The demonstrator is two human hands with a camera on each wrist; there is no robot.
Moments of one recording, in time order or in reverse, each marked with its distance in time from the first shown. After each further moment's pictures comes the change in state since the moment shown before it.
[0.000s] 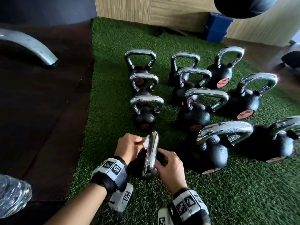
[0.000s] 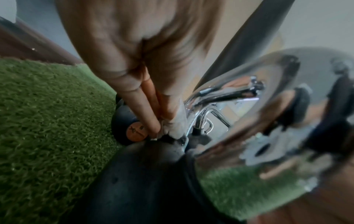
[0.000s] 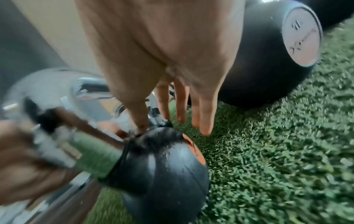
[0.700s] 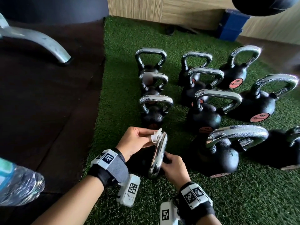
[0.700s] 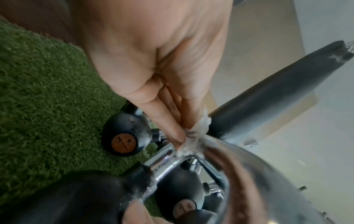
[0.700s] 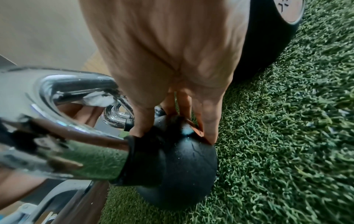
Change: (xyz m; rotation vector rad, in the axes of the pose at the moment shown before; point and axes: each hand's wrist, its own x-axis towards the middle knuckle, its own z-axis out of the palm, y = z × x) left_hand -0.006 0.025 -0.024 -0.742 -0.248 -0.030; right_hand 0.021 0.012 0.015 0.318 -0.216 0.206
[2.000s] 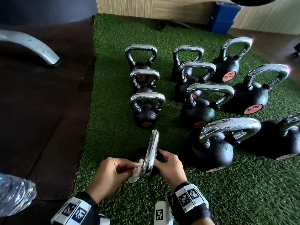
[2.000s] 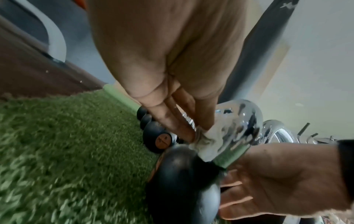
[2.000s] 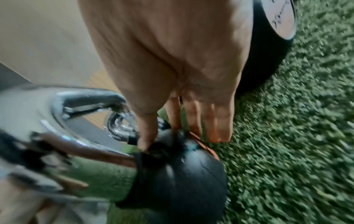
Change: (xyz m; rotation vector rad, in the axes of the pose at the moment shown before) left_hand -0.082 -0.047 -0.041 0.630 -0.009 0.155; right_hand -0.013 -0.011 -0.005 -0.043 0.077 0.049
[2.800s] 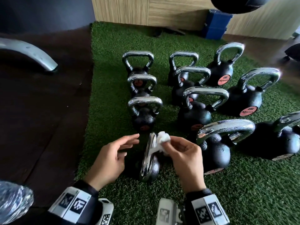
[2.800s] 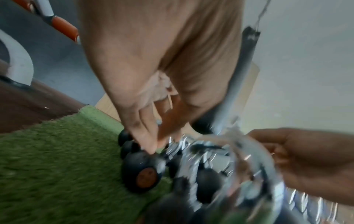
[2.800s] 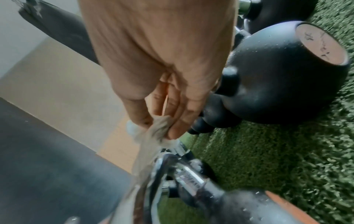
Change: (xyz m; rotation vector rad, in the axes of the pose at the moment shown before) left_hand 0.028 0.039 -0.020 0.131 0.031 0.193; right_hand -0.025 -0.043 -0.041 0.341 0.272 -0.335
